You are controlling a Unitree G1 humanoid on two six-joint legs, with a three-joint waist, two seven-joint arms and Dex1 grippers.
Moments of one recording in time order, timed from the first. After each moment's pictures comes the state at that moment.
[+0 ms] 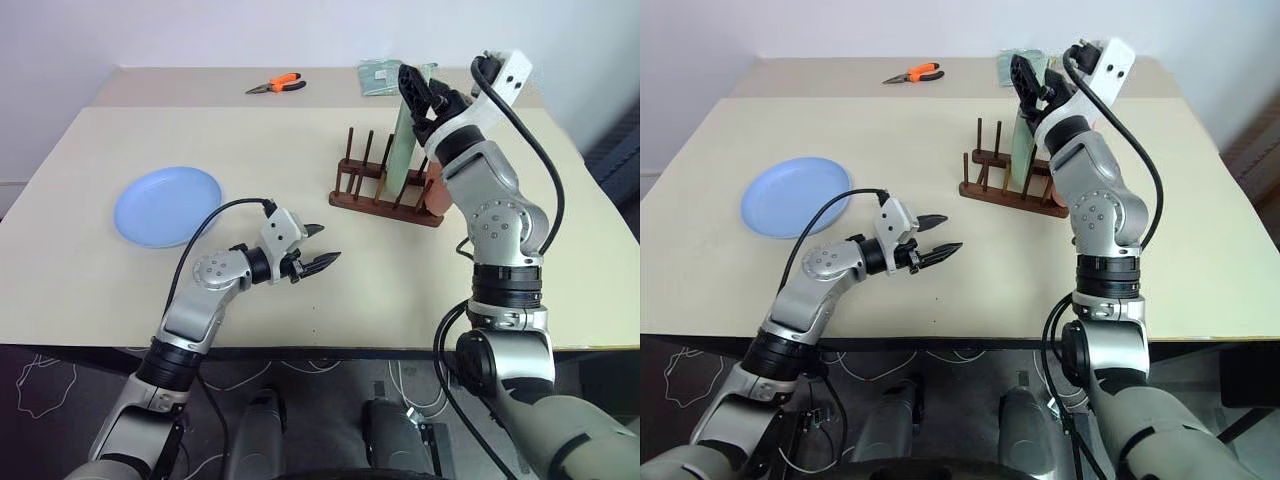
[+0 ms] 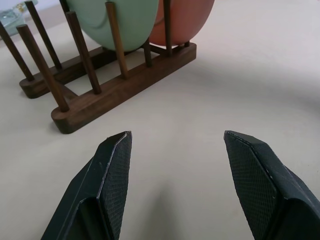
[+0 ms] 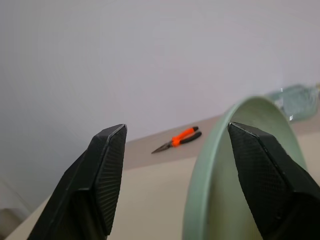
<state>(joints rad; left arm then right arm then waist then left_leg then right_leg) -0.43 0.37 -0.21 -0.04 -0.20 0.25 -0.76 -0.88 -0.24 -0.21 0.09 0.69 0.47 0.04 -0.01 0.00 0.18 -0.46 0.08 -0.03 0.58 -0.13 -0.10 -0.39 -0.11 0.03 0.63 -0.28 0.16</state>
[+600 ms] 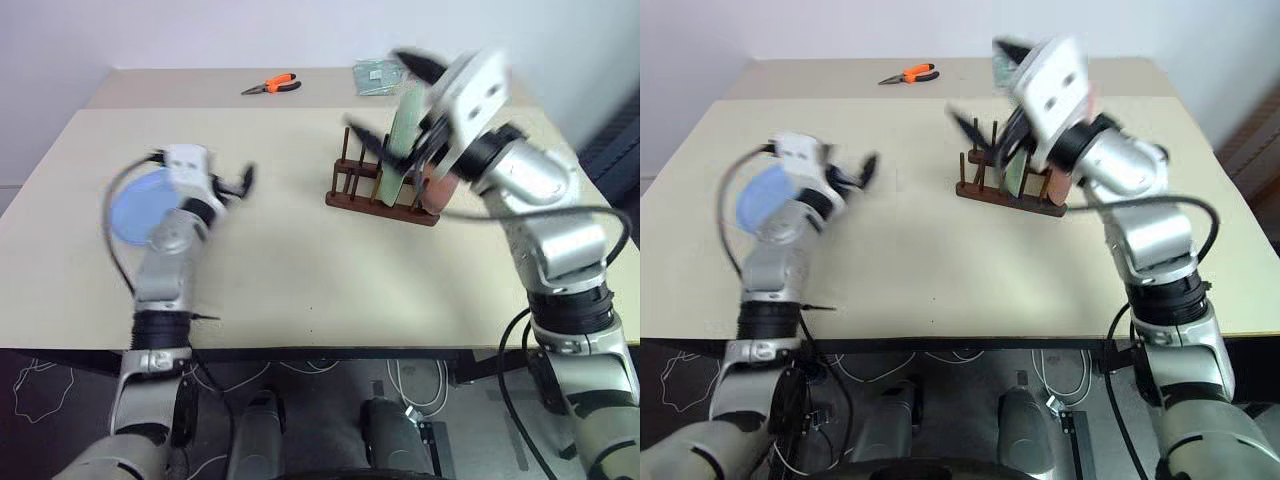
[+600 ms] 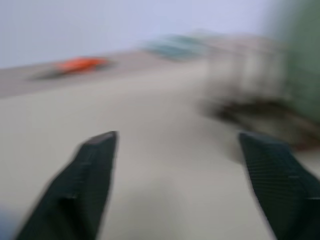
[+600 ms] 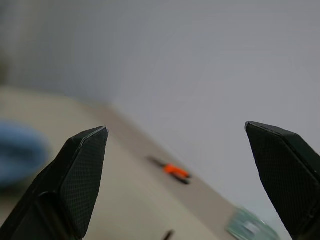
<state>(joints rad) -0.63 0.31 0.24 0.21 -0.19 0.29 -0.12 -0.75 -0.60 0.16 -0.25 0.27 0.27 0.55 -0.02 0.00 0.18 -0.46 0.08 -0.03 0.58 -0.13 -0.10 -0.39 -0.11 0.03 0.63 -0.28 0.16</state>
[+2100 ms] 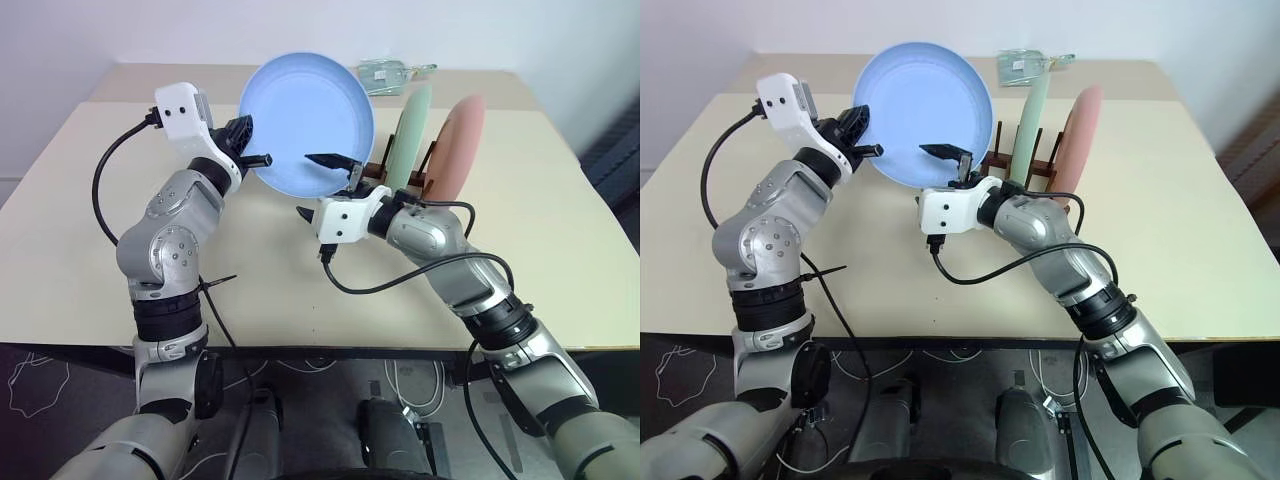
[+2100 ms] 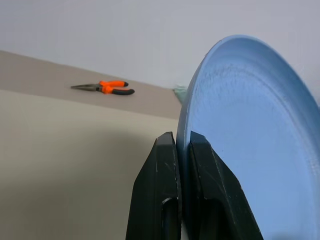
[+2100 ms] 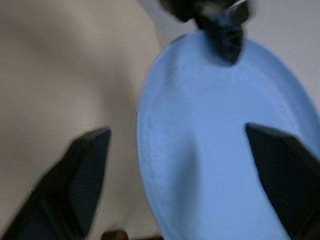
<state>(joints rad) -0.74 0.17 0.27 -0.21 -0.52 0.80 -0.02 -0.73 -0.44 0.43 0.00 -0.42 -0.07 0.50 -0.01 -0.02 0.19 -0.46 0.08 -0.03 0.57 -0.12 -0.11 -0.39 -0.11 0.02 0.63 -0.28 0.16</state>
